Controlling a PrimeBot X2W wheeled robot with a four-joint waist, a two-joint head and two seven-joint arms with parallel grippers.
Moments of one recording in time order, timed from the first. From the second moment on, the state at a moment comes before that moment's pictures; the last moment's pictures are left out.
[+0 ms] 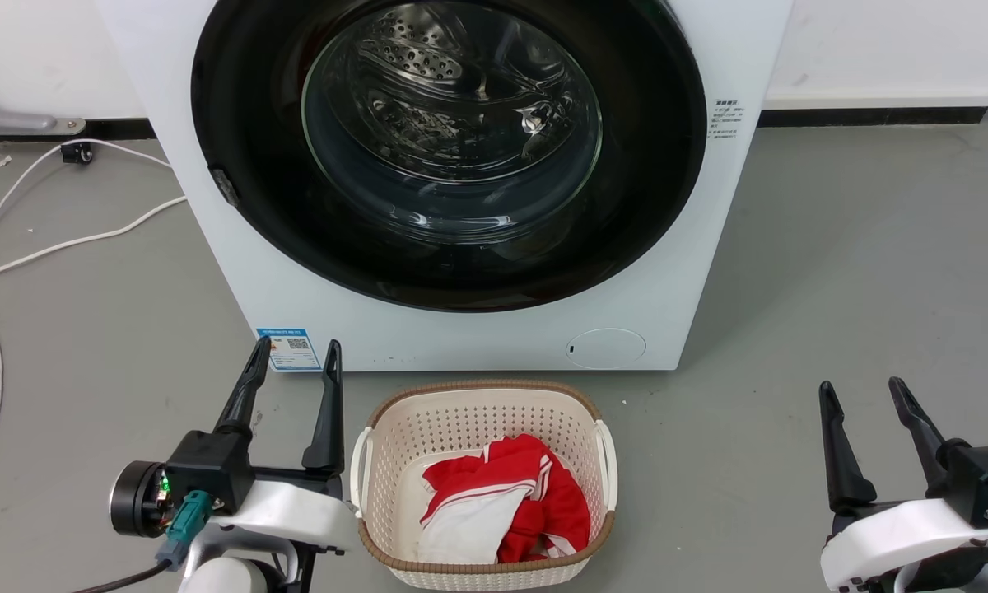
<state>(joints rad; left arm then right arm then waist) -0.08 0.14 -0.12 0.05 -0.18 -0.01 -0.23 0.05 -0.05 -0.09 -0.05 0.06 0.13 -0.04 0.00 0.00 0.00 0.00</state>
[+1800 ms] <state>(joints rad) -0.05 0.07 -0.06 0.06 -0.05 -0.05 -0.26 0.06 -0.05 -0.10 -0.05 0.02 0.13 -0.06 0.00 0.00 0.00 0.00</state>
